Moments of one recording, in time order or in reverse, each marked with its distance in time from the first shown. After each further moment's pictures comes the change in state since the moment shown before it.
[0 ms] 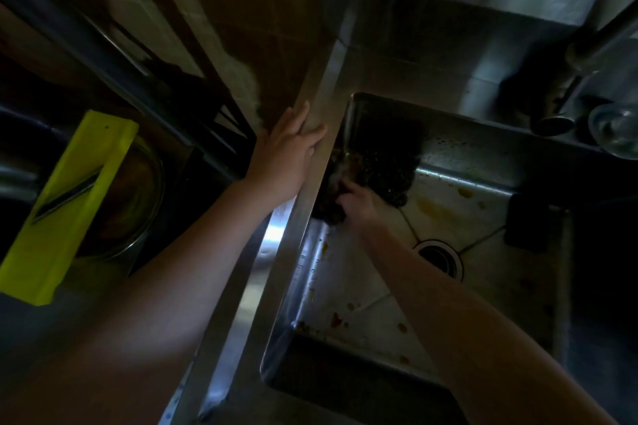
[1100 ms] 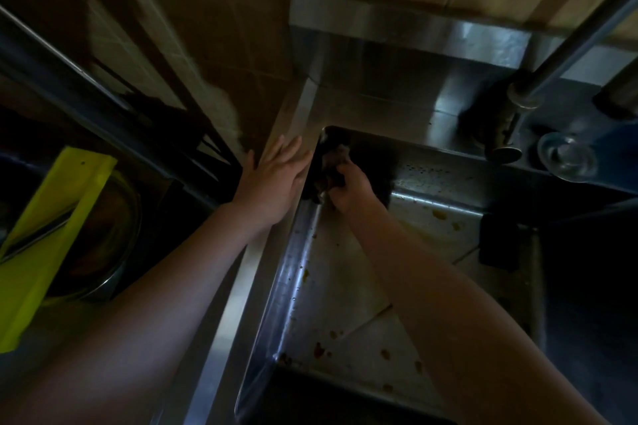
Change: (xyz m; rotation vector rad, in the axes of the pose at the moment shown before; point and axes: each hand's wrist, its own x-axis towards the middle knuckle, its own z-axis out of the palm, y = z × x) left_hand 0.015 0.013 0.001 0.132 -0.133 0.026; right_hand 0.008 -0.102 -0.002 0.403 0.202 0.087
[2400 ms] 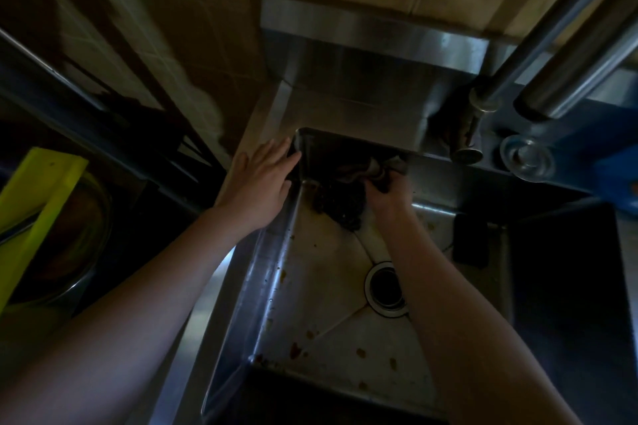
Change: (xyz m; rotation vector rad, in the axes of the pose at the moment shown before) left_hand 0.005 0.020 0.009 0.054 0.093 0.069; right_hand 0.010 -0.032 -0.121 -0.944 0.052 -0.721
